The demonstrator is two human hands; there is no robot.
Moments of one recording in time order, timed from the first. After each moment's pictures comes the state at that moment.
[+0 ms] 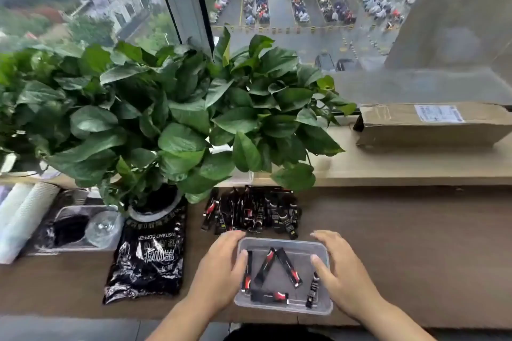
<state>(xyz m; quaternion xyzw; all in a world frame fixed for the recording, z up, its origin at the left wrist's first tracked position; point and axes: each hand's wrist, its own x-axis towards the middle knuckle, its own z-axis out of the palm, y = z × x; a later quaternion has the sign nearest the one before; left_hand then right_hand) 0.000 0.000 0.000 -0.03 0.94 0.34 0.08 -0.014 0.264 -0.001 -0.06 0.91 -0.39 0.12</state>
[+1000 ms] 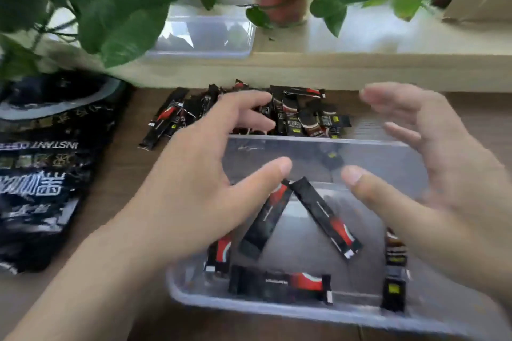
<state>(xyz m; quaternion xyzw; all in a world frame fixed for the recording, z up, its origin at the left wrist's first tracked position) -0.031 0.016 -0.176 0.13 0.91 0.40 -0.06 -0.025 0.251 -0.184 -0.21 0.89 -0.39 -0.11</state>
